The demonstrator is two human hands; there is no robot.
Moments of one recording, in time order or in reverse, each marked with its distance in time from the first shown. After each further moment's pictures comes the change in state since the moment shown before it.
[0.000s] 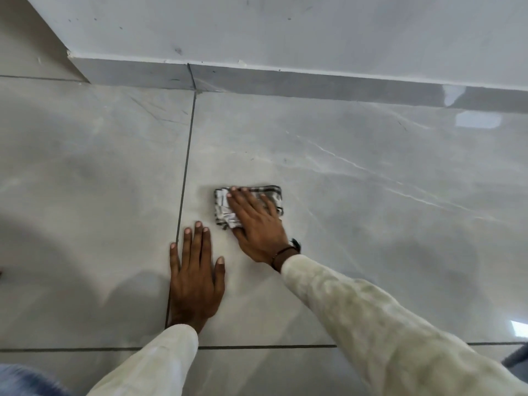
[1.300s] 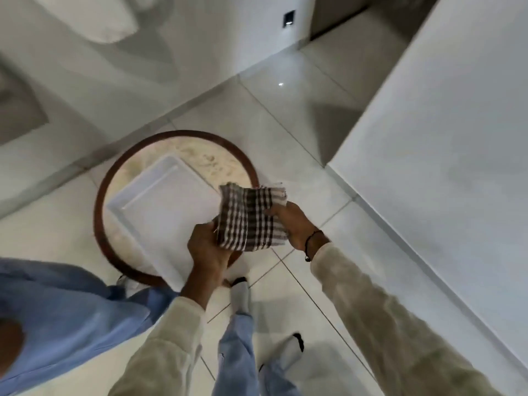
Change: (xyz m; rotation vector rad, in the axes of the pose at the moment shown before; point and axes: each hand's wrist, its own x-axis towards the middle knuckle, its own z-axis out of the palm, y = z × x) left_hand -0.257 -0.077 -0.836 -2.274 0.982 -1.417; right_hand -0.156 -0.600 -0.567 0.960 -0.849 0.393
